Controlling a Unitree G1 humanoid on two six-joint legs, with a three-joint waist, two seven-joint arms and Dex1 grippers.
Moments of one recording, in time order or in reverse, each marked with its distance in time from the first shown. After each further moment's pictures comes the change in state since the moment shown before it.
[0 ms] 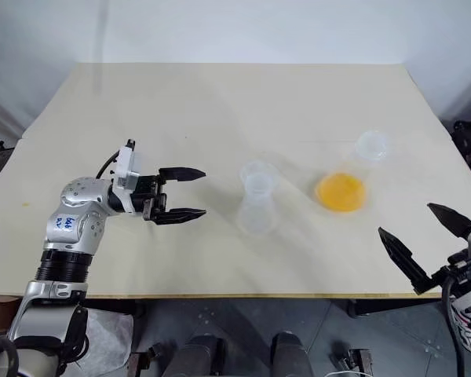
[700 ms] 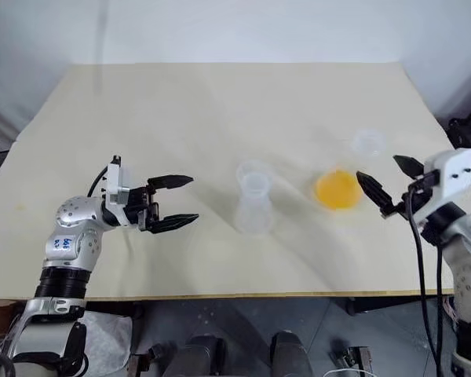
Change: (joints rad) left arm 0.118 -0.016 0.050 0.016 -0.006 -0.133 0.036; right arm -0.635 -0.080 0.398 0.597 -0.168 -0.057 0.037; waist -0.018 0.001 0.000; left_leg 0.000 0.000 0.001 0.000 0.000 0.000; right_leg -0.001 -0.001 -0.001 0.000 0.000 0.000
